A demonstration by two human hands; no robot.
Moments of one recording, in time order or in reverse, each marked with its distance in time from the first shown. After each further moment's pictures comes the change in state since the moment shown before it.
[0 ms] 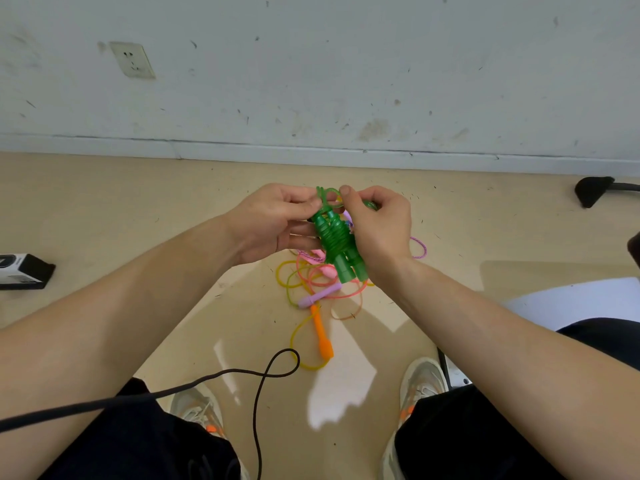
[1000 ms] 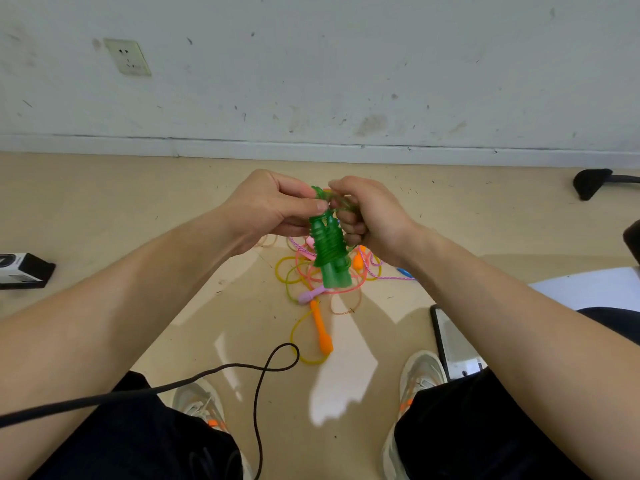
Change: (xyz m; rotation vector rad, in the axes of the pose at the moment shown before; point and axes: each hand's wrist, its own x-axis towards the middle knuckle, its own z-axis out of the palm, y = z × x) left_hand -0.004 0.007 0.003 0.193 0.204 0.071; right_hand 0.009 -0.020 -0.016 0.146 -0.588 0.279
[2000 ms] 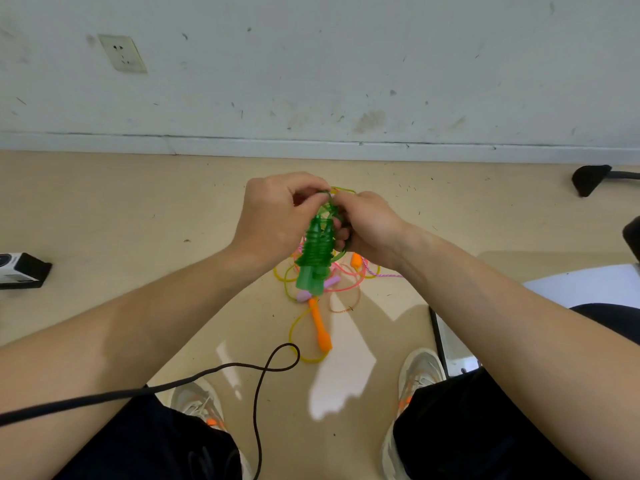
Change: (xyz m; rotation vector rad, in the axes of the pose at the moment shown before) left_hand -0.002 -0.015 0.033 0.366 0.449 0.504; right_hand 0.013 0.016 0.002 0.038 0.083 0.173
